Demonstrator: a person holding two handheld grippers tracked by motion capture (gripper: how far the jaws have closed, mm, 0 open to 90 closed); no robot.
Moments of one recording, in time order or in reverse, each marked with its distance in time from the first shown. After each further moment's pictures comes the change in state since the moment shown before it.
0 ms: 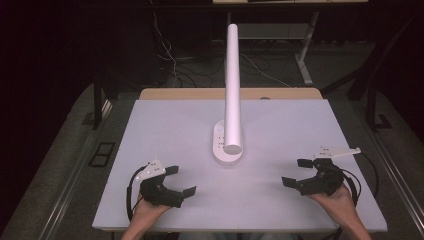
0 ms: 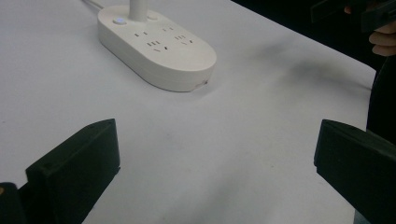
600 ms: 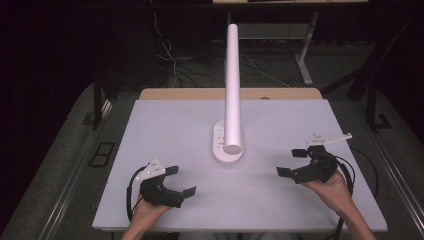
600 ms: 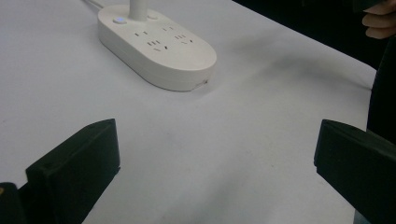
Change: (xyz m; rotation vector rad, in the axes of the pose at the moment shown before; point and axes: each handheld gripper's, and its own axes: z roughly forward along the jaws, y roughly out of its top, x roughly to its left) left arm 0.000 0.000 0.000 -0.003 -0.001 -0.004; right arm -0.003 0.032 0.010 0.034 0.018 -0.034
